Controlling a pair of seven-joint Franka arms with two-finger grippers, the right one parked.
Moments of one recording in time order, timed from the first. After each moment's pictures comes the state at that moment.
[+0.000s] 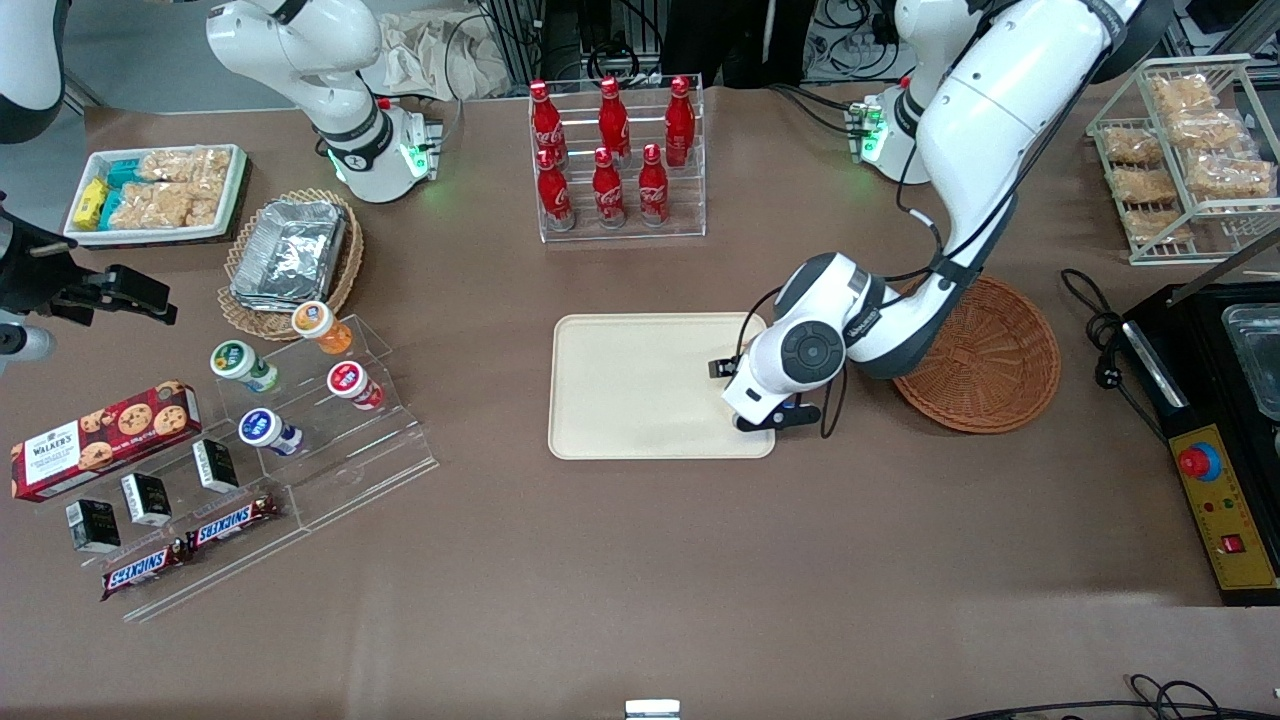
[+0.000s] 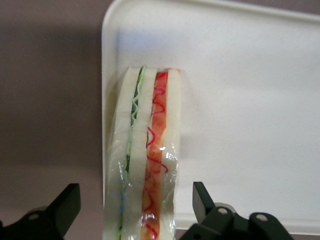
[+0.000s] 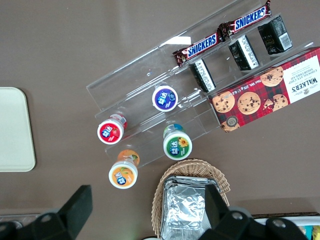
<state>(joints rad) -0.09 0.60 -0.53 -1.80 0.08 2.12 -0.74</state>
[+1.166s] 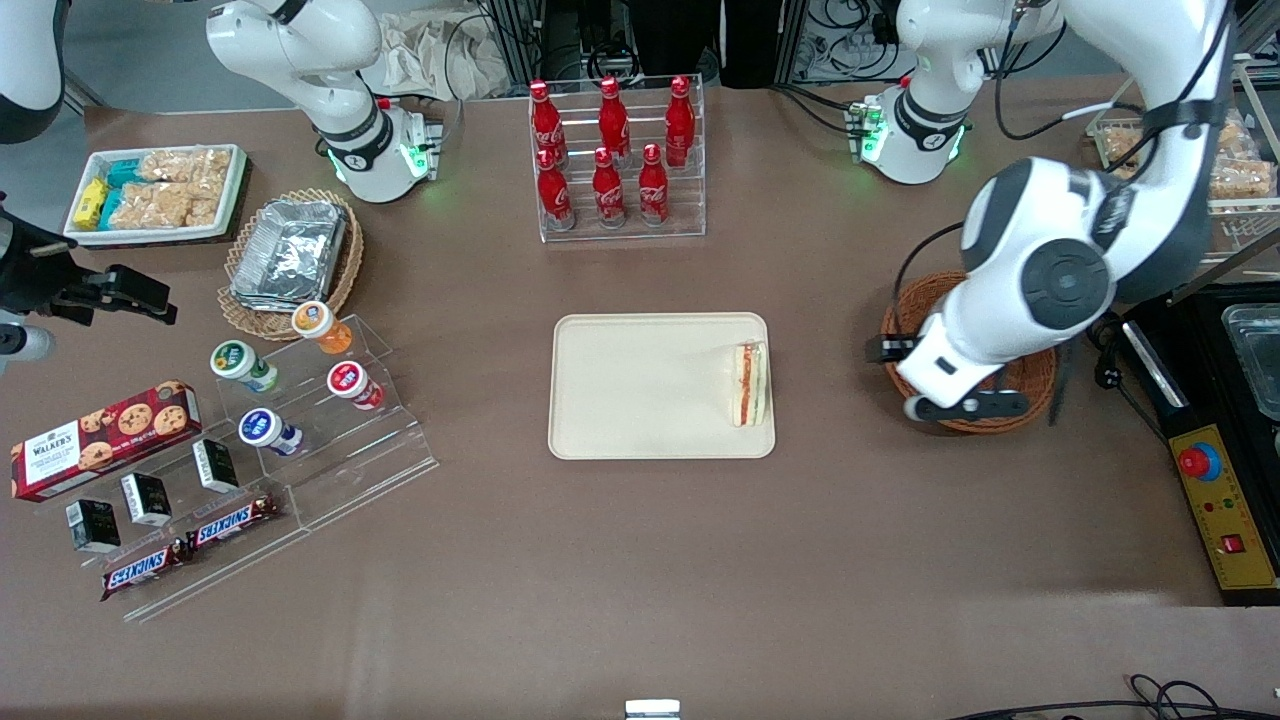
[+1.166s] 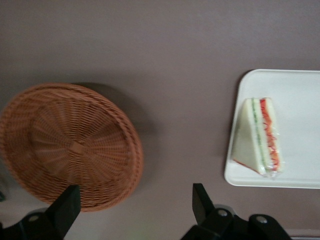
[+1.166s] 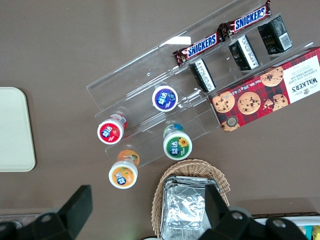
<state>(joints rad) 0.11 0.20 -0.40 -1.78 0.06 1.77 -0.32</state>
